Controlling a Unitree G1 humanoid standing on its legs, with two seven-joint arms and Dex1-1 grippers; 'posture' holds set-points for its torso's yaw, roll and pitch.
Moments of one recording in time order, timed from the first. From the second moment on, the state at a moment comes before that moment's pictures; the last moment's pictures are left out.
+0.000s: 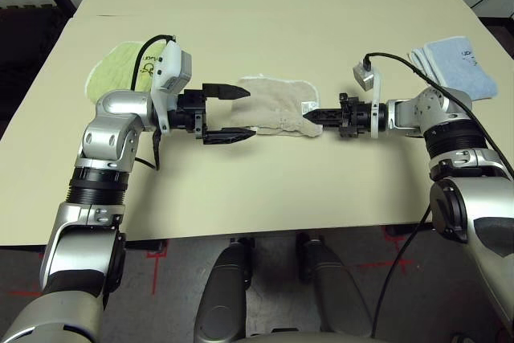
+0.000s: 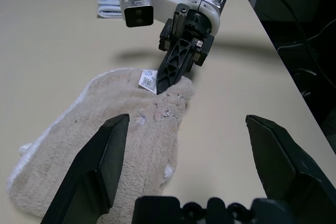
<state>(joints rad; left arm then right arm) -0.74 0.61 -0.02 0.24 -0.36 0.25 -1.40 -1.04 -0.40 -0.12 0.80 0.51 1.28 0.94</state>
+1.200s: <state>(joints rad) -0.79 0.55 0.00 0.42 -0.35 0.13 -1.29 -1.22 -0.48 -0.56 1.11 0.55 0.10 0.57</state>
